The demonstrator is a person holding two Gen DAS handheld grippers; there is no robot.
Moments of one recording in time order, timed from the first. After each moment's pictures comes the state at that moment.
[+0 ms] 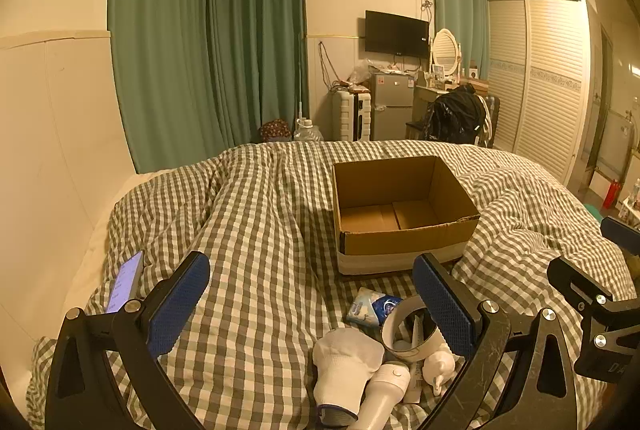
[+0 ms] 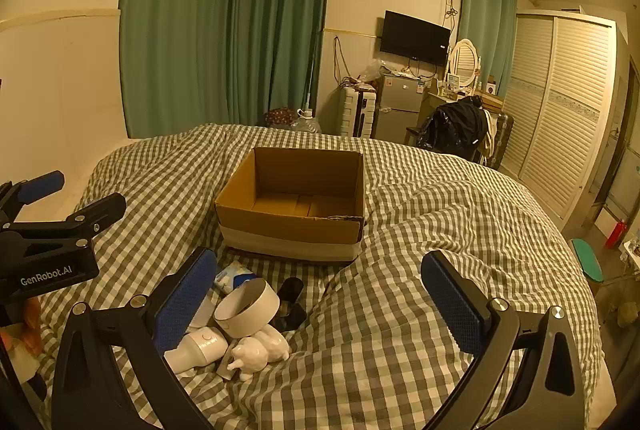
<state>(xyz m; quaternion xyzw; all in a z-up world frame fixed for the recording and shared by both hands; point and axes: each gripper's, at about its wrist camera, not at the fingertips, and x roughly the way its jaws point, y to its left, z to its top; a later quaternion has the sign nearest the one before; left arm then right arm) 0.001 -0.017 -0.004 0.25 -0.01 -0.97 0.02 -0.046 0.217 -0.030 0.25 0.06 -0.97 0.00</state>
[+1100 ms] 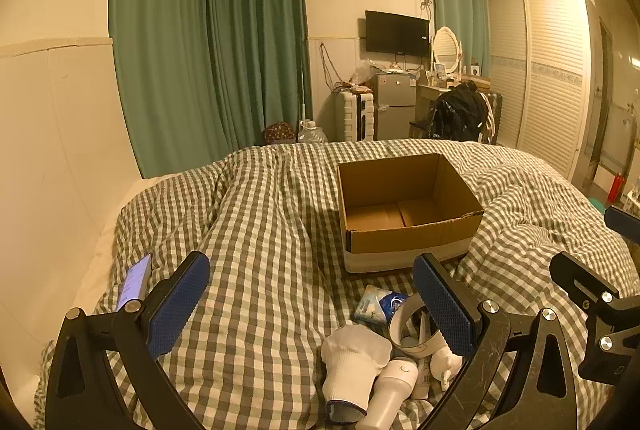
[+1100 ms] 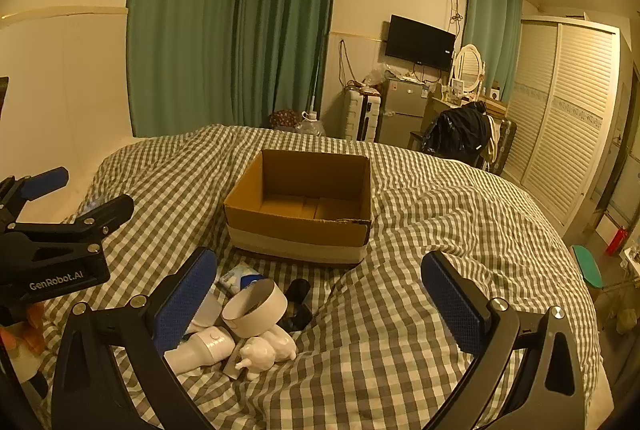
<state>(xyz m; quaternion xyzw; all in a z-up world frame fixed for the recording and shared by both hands) 0.008 -0.019 -0.003 0.25 -0.03 -0.97 0.01 -0.041 0.206 -0.030 0.25 0.06 -0.97 0.01</state>
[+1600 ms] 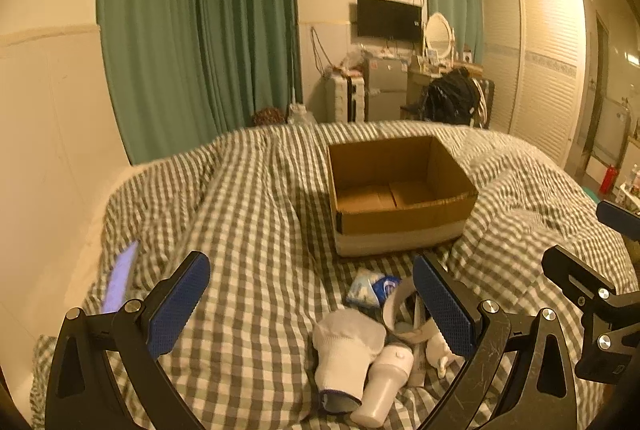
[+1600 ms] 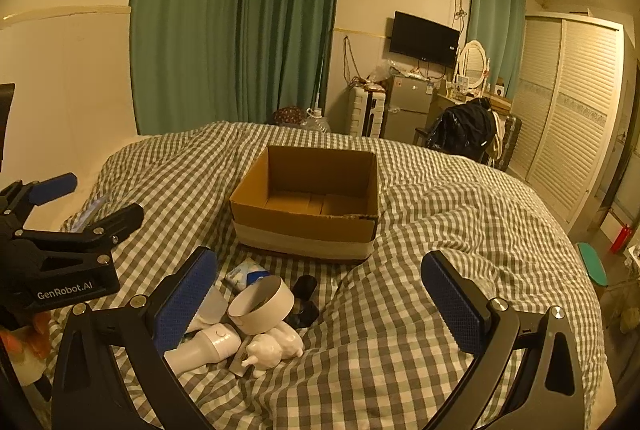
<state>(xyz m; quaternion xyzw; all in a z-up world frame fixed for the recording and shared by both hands) -0.002 -0.018 -0.019 0.29 -0.02 -0.96 -0.02 -0.043 0.204 -0.036 0.26 0.06 -0.96 0.02</state>
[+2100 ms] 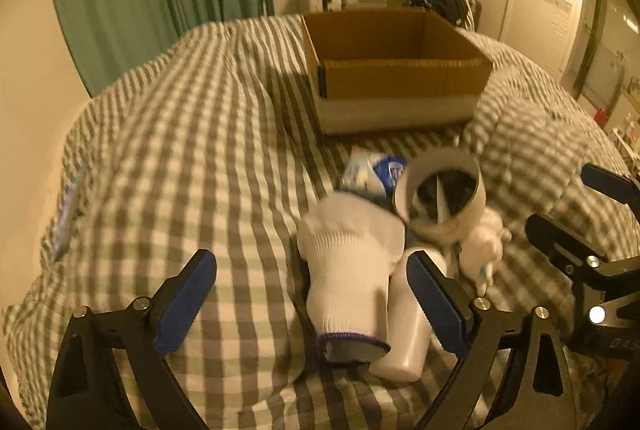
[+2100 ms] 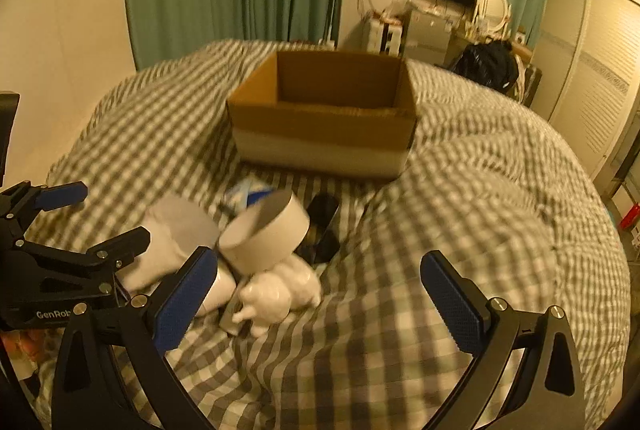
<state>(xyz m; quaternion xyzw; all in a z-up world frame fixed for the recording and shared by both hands) -0.028 -0.016 -0.122 0.44 -0.05 -0.90 -0.06 -0.080 0.200 -0.127 0.38 0.06 -0.92 0.04</state>
